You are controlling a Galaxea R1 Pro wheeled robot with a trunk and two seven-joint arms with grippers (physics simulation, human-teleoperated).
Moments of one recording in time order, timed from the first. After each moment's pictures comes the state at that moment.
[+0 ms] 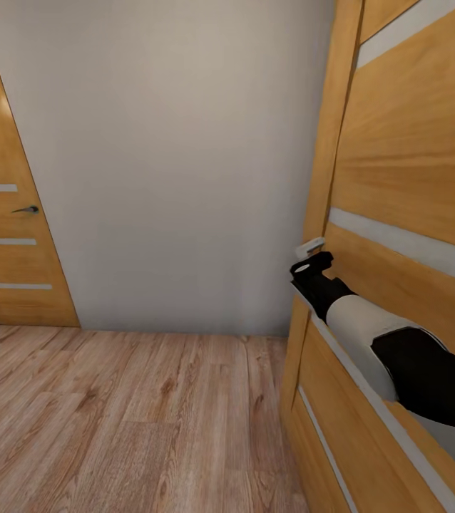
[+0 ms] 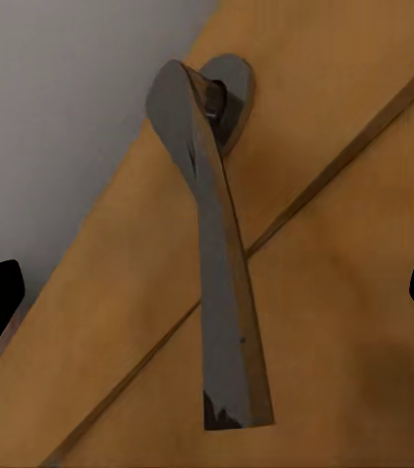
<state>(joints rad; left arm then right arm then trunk) 0.00 -0.01 0.06 -0.23 0.20 -0.02 0.01 -1.36 0.06 0.33 -0.18 0.19 0.31 -0.38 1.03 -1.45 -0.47</state>
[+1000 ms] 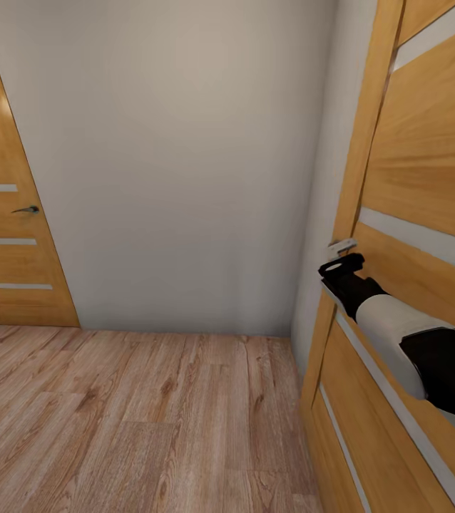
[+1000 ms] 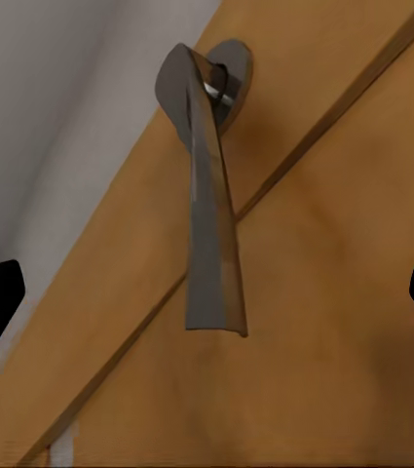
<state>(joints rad) 0.00 -0.01 0.06 -0.23 0.20 -0.02 0.01 -1.36 -0.08 0.34 -0.18 0.15 0.31 -0.34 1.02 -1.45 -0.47</state>
